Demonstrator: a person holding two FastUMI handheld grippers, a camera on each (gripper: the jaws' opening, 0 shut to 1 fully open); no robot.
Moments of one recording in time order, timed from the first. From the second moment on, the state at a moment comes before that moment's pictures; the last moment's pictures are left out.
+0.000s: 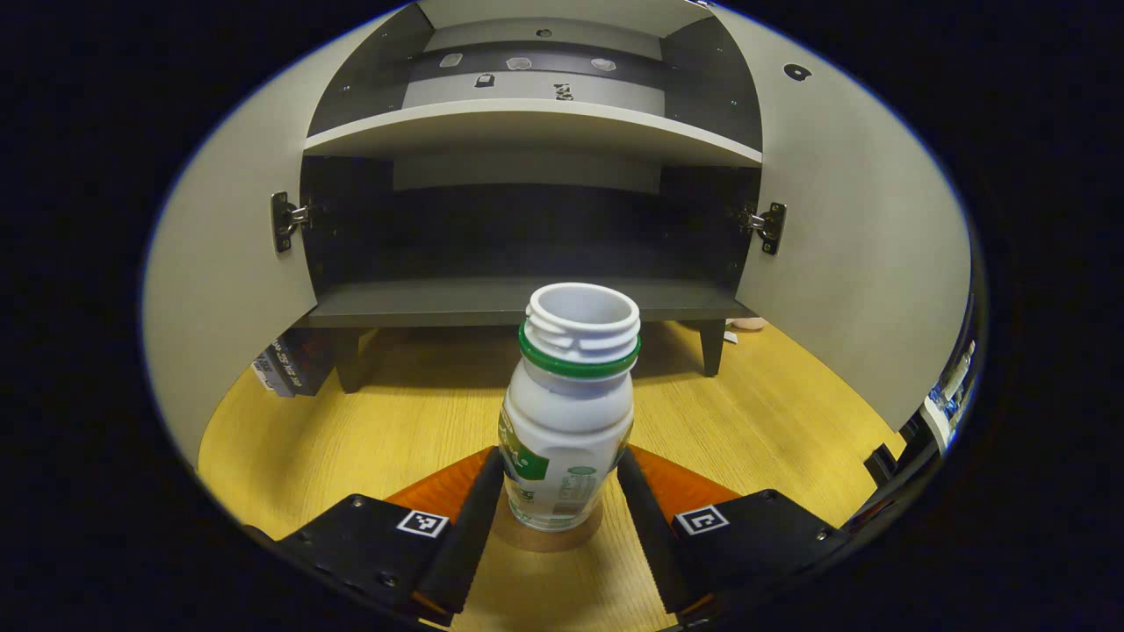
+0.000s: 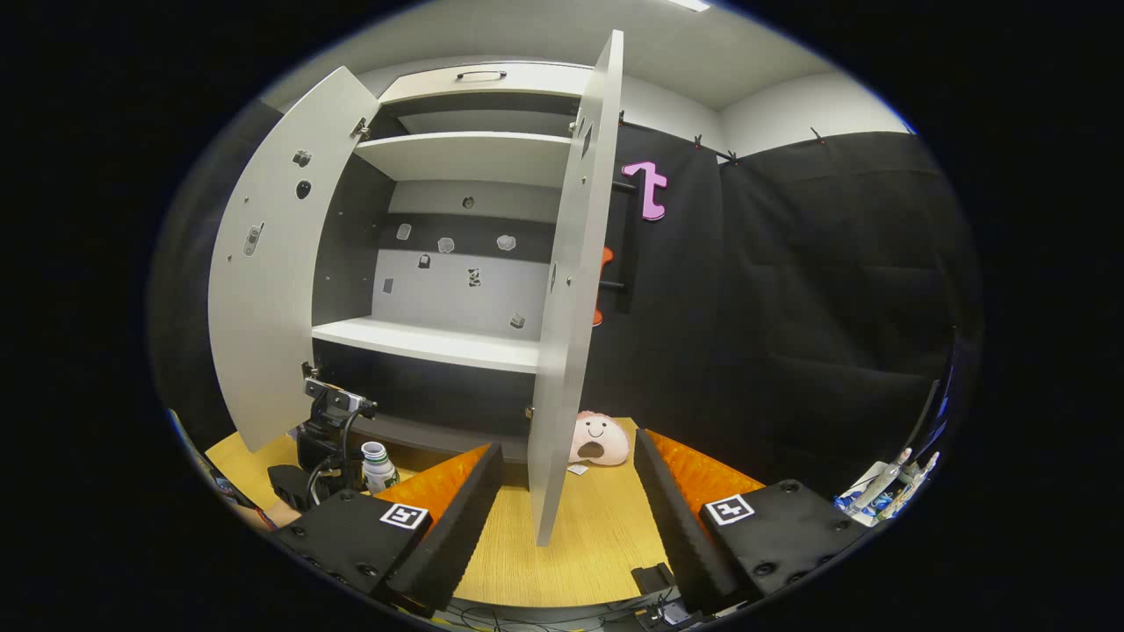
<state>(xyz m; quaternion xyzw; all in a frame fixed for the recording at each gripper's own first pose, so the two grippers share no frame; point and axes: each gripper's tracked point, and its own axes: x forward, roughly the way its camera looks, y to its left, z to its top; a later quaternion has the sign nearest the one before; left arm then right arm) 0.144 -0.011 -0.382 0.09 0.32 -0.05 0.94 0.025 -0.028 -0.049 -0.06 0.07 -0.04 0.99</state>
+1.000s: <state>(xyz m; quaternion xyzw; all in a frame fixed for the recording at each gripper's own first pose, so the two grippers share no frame) 0.168 -0.045 -0.131 0.04 0.23 -0.11 0.97 0.028 -0.023 -0.017 -0.04 0.02 -0.03 1.00</state>
